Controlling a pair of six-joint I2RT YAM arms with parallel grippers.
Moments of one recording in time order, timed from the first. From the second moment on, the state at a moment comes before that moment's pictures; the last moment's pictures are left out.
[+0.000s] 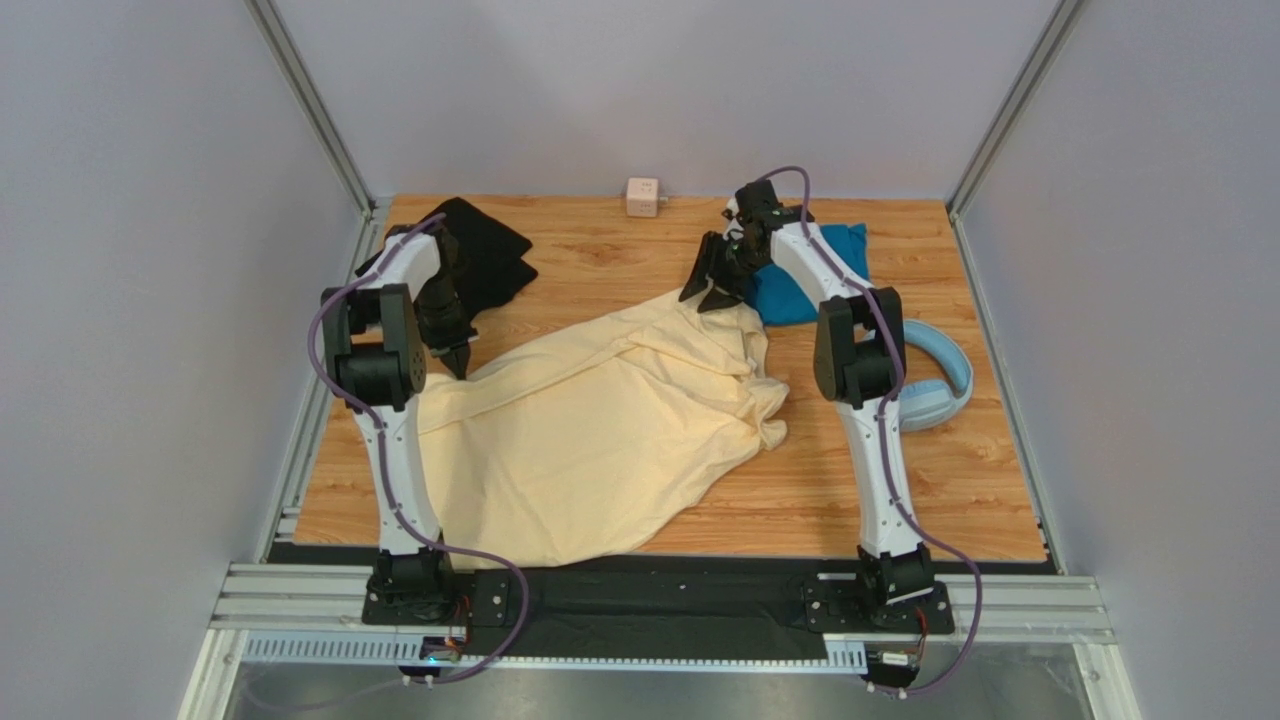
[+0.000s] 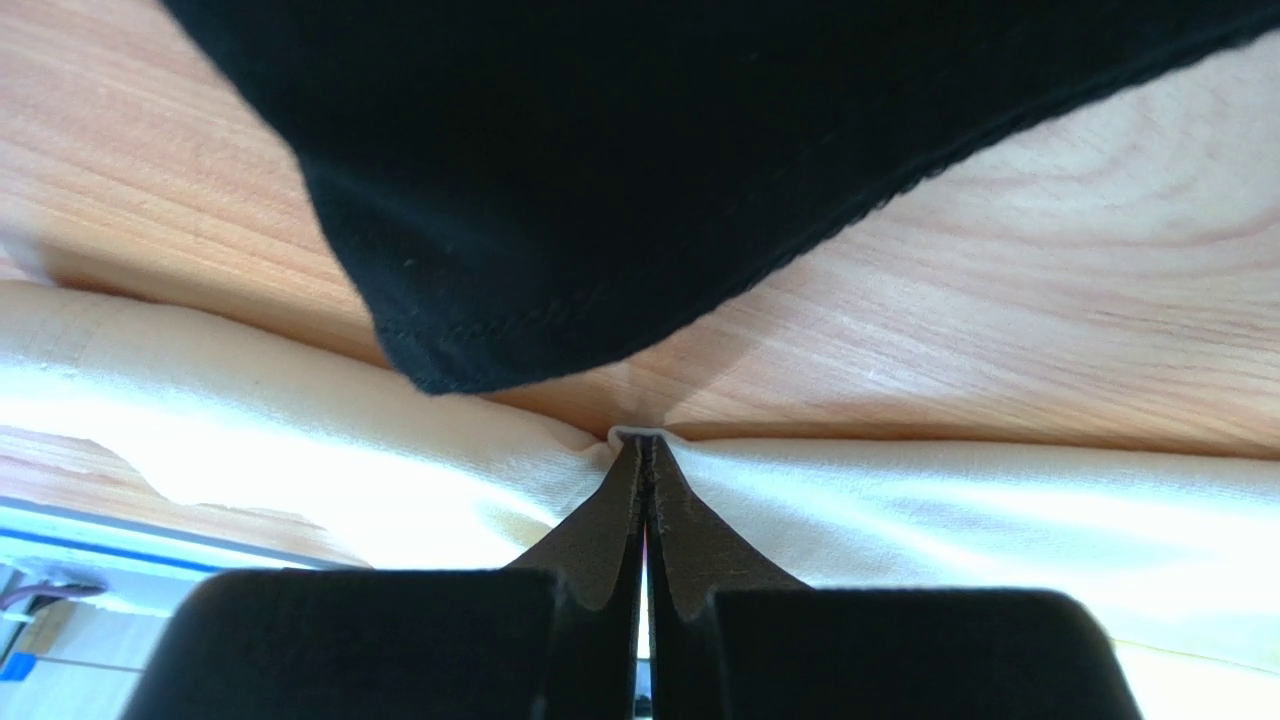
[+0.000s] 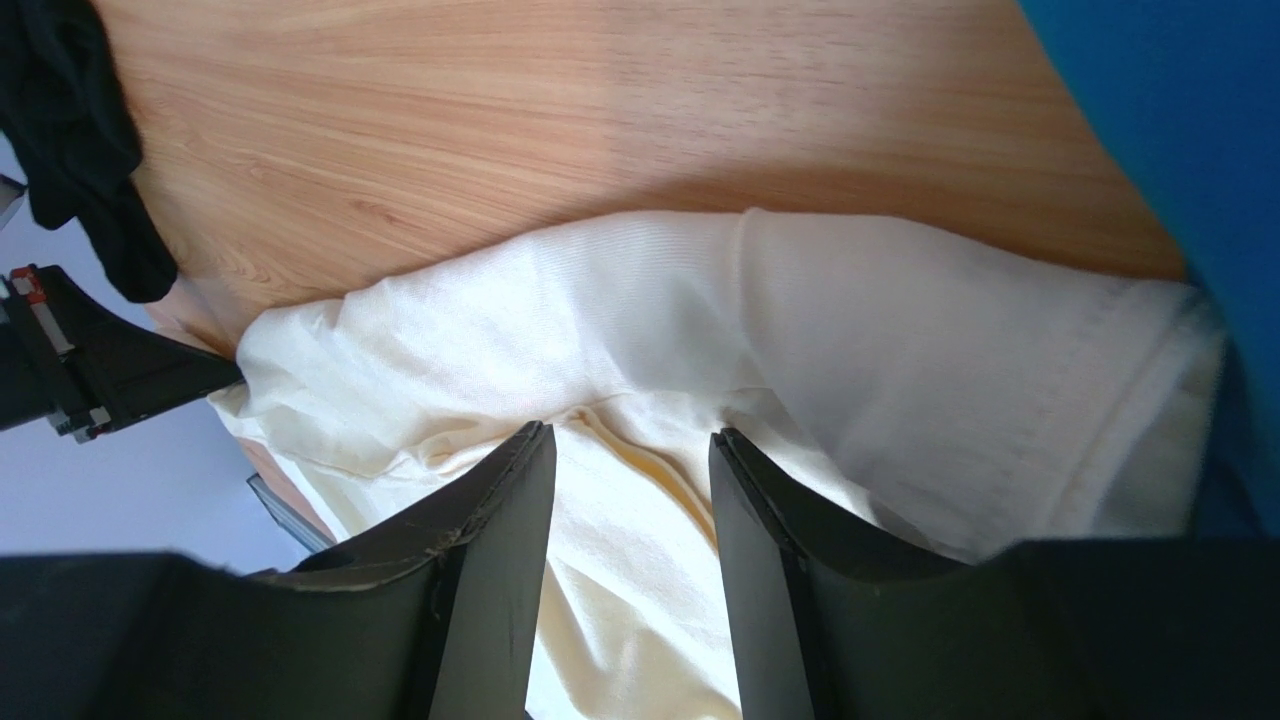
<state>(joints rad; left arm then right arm) 0.07 2.28 1.81 -1.28 -0.03 -0.41 0.25 2.52 2.24 -0.86 -0.52 0.54</state>
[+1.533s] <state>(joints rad) 0.07 2.27 1.80 -1.27 -0.05 -0.35 0.31 2.48 2.16 -0.77 -0.50 0.49</state>
